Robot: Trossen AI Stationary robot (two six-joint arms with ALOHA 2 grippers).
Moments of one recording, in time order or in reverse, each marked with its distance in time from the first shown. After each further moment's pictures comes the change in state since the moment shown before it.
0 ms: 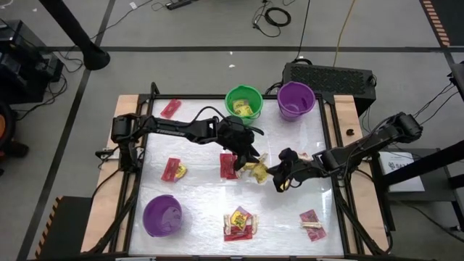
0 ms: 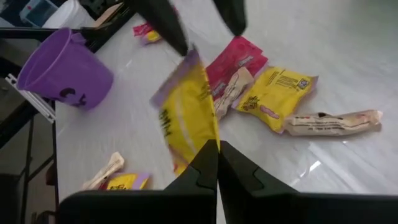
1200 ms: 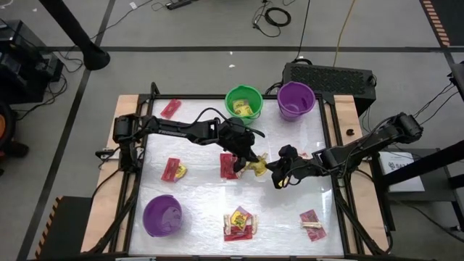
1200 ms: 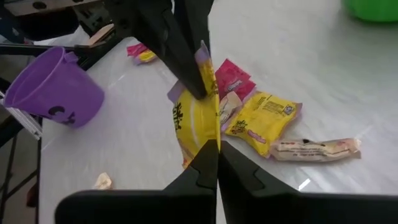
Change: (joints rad) left arm -0.002 0.018 0.001 -0.022 -0.004 0.008; right arm -0.026 0.000 0.000 0.028 0.069 -0.059
